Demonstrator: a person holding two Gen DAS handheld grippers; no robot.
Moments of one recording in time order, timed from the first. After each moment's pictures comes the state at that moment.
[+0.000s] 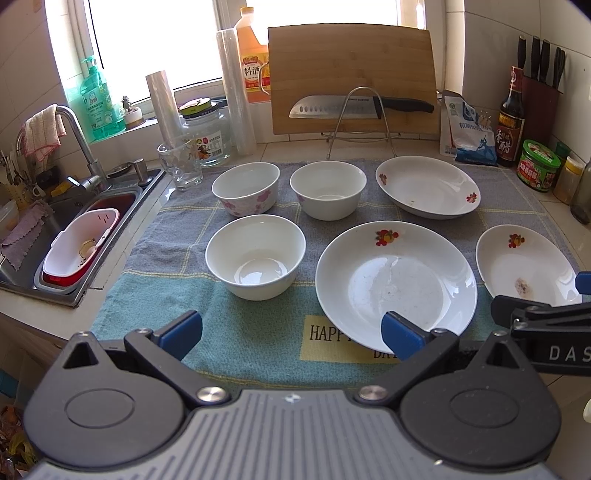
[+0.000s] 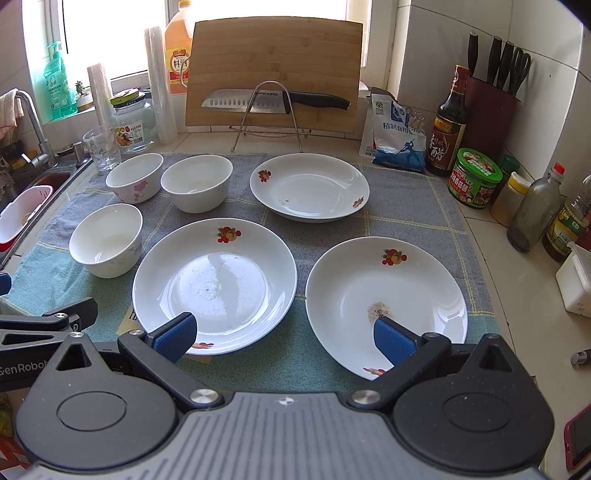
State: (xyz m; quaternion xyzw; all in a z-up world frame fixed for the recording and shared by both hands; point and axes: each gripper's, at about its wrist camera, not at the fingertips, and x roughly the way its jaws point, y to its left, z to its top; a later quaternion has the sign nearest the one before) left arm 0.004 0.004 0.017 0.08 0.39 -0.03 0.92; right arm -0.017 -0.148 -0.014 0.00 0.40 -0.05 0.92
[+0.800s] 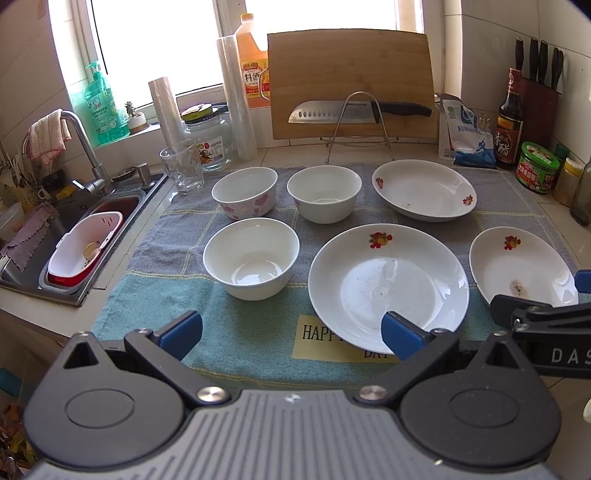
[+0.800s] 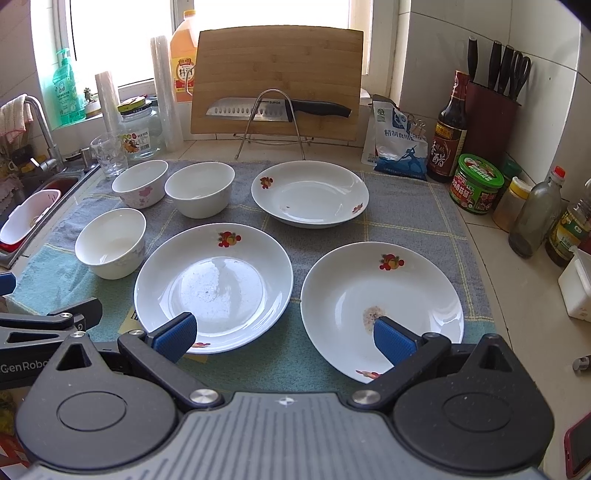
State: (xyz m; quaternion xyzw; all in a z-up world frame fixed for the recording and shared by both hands) left arm -0.006 -0.005 0.019 0.08 0.38 -0.03 0.92; right arm -0.028 -0.159 -0.014 0.00 0.38 -0.03 0.92
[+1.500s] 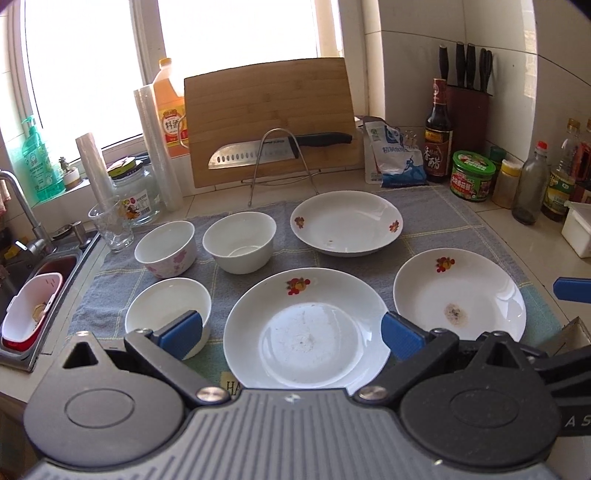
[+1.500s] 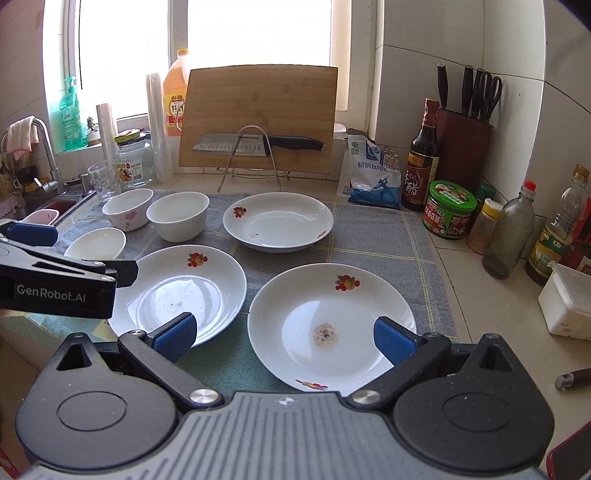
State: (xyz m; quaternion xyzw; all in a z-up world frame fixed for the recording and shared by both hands) left arm 0.005 -0.065 0.025 0.11 0.33 -0.14 0.93; right arm -0.064 -0.212 -0.019 -0.01 0.31 -0.03 0.95
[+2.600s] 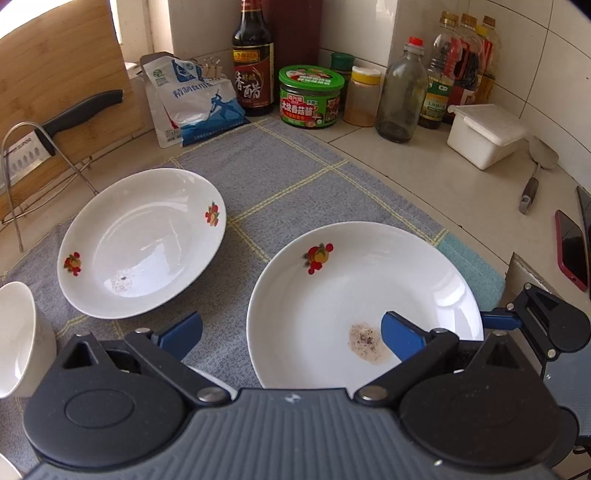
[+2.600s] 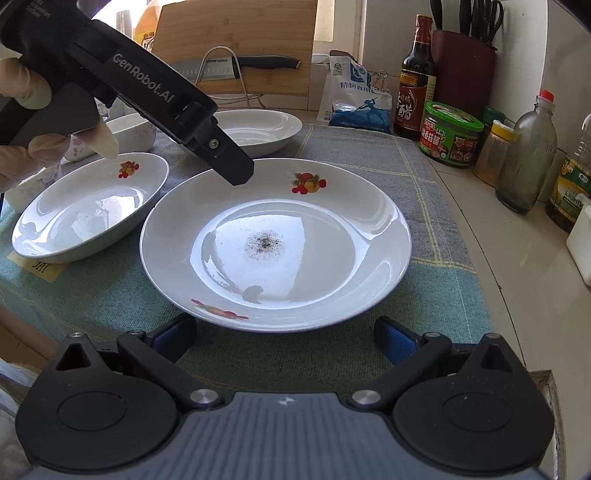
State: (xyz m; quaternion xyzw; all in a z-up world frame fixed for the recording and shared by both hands) left arm 0.126 -0.191 -0.045 0.20 0.41 -0.42 0.79; right arm -0.031 -0.274 -0.131 -0.02 0.35 -0.02 0.93
